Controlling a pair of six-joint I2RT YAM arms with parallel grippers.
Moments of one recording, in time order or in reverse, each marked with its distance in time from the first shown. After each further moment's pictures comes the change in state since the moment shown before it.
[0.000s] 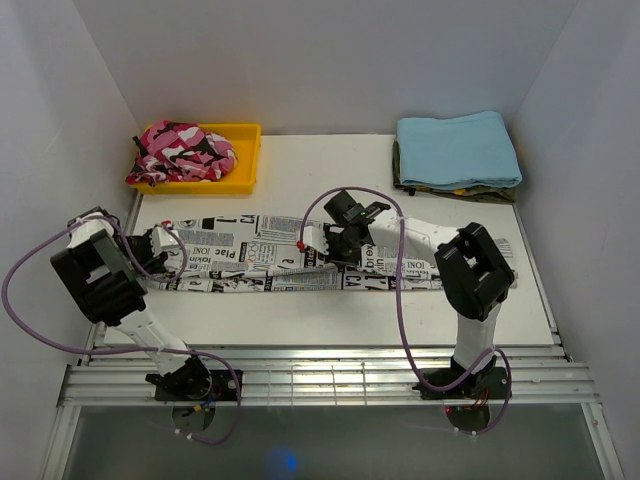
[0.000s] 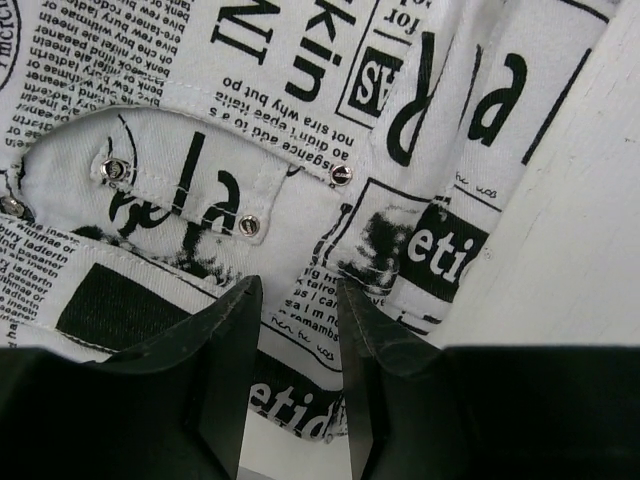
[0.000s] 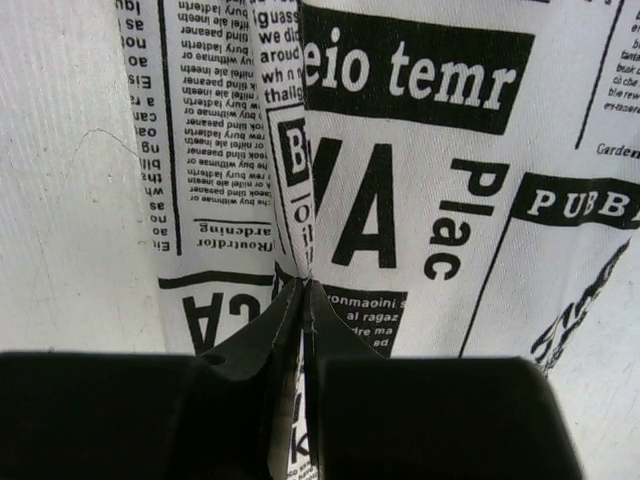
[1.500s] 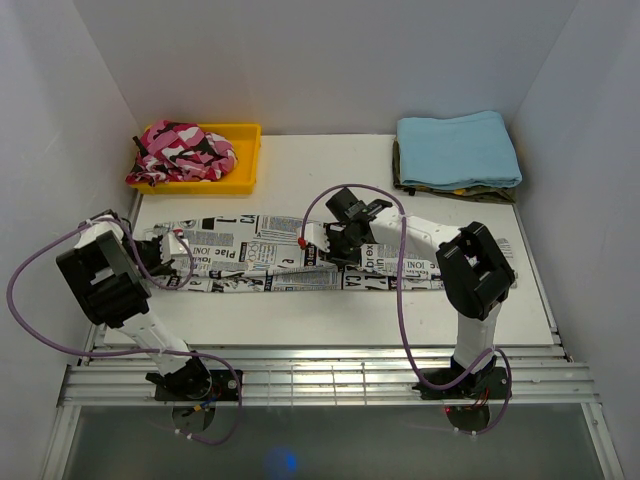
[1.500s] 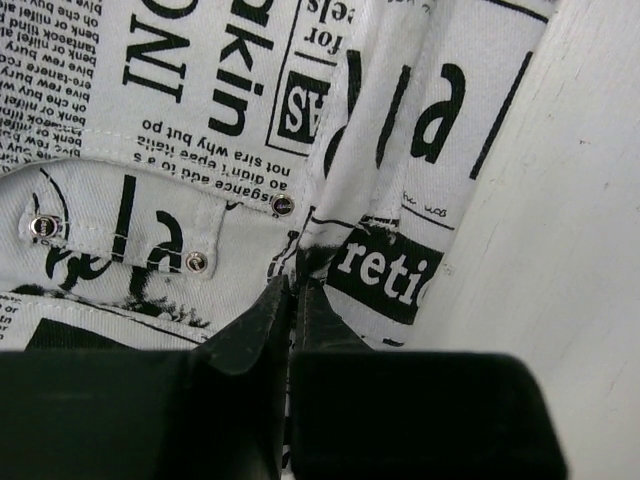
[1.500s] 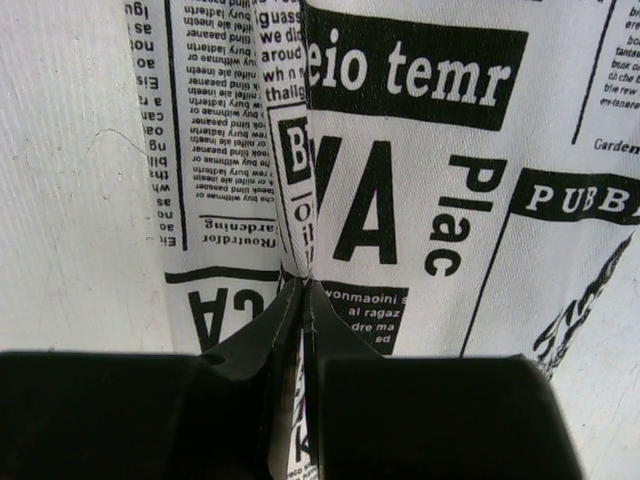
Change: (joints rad) left arm -0.046 -0.039 -0.085 0.019 -0.064 0.045; right arm -0.021 0.000 0.019 -0.023 -0.033 0.008
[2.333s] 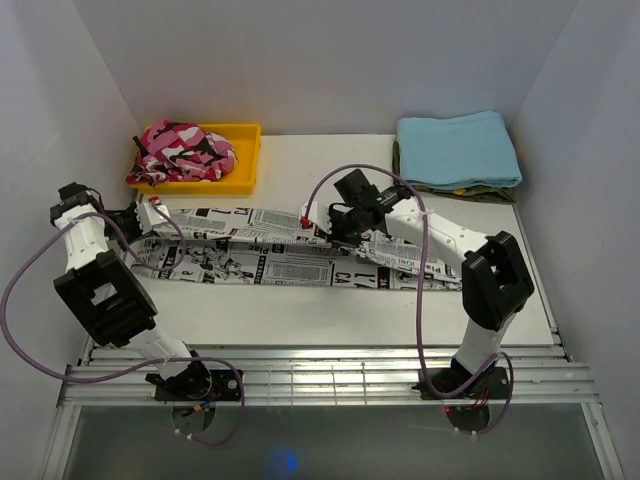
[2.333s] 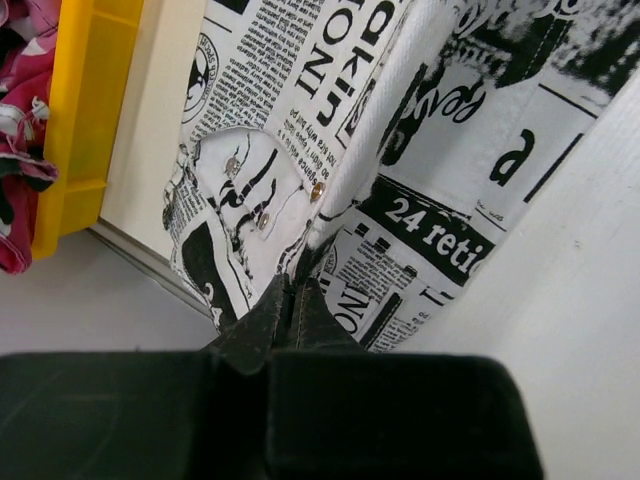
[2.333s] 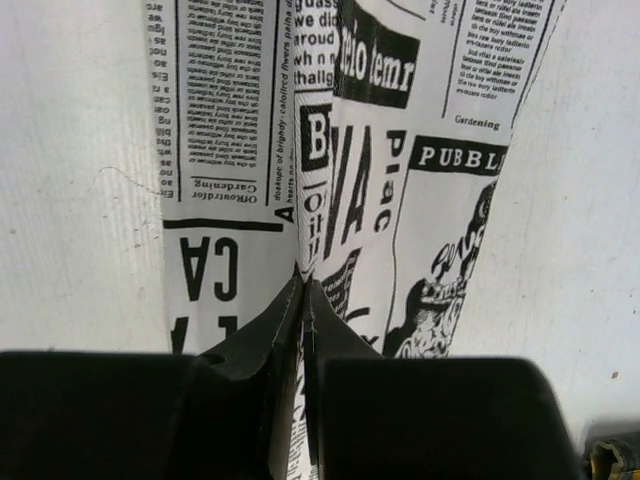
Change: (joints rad) left arm 0.033 -0.137 0.194 0.013 0.130 -0.146; right arm -0.028 -0.104 0.074 0.002 -0.027 0.023
